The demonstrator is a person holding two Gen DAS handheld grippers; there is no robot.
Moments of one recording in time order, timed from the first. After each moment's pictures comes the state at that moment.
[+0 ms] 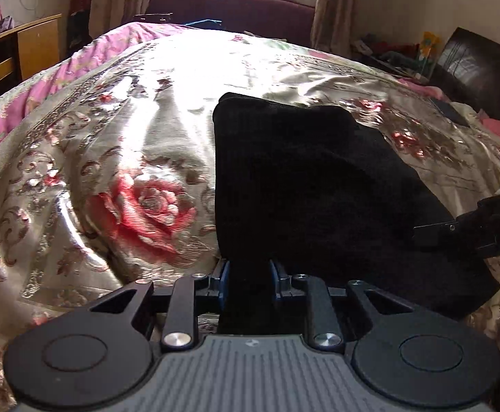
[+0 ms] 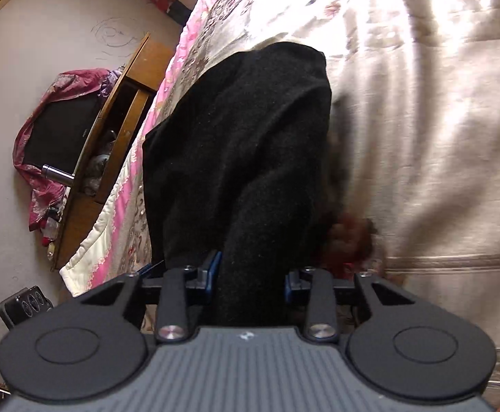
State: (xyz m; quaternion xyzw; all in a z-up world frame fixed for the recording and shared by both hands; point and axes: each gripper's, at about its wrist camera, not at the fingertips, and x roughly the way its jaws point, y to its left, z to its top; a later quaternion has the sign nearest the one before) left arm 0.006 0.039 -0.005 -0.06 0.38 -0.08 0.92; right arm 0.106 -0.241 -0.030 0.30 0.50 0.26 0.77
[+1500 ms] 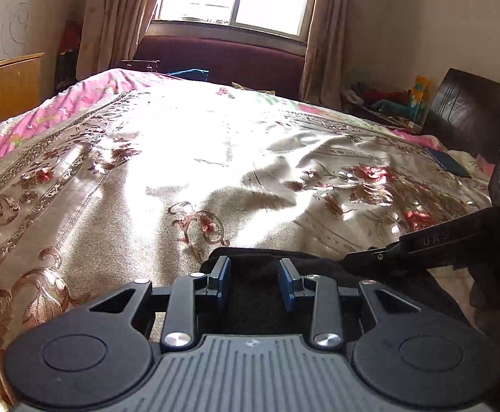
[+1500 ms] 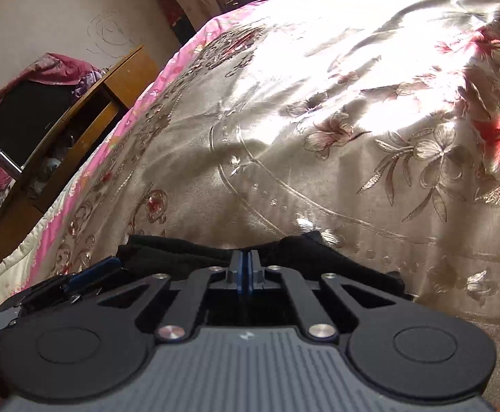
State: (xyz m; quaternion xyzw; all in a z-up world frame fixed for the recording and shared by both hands) left arm 0.117 0.031 -0.001 -0.09 0.27 -0.09 0.95; right arm 0.230 -0.202 -0.026 0.17 0.43 0.25 0.85
